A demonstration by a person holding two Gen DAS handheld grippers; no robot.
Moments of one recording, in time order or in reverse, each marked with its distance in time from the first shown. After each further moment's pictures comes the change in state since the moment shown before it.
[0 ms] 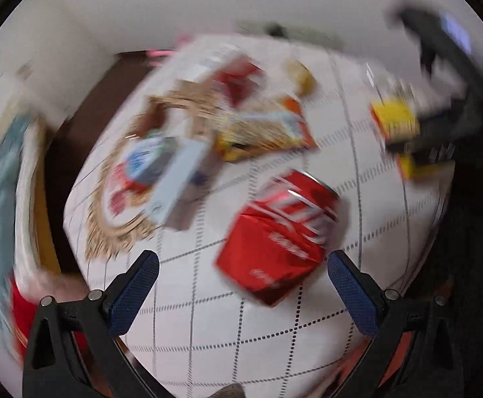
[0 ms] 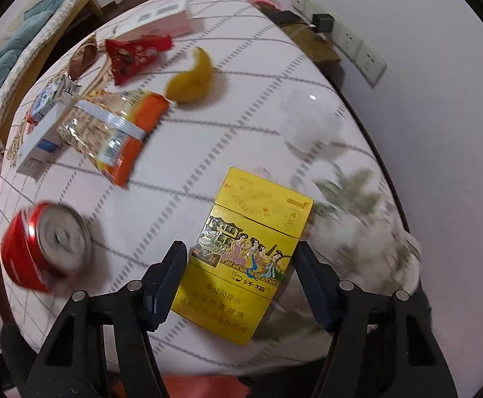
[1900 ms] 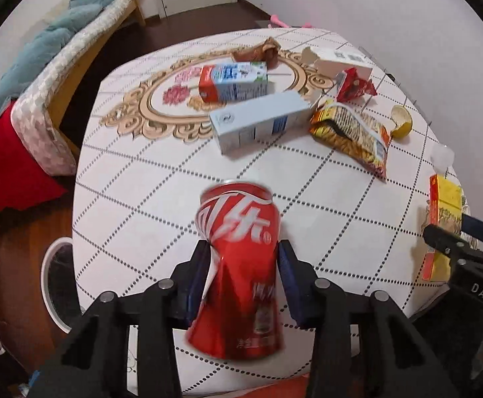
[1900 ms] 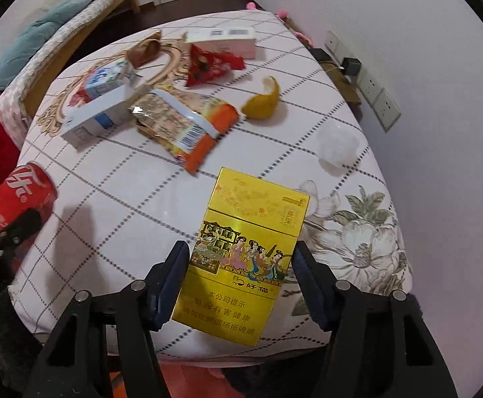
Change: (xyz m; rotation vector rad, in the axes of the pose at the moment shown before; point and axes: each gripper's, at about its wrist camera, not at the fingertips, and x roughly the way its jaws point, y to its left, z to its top) left arm 0.013 0.041 -0.068 -0.750 0.009 -0.013; right arm -0.041 0.068 -0.032 -0.196 -0.119 -0.008
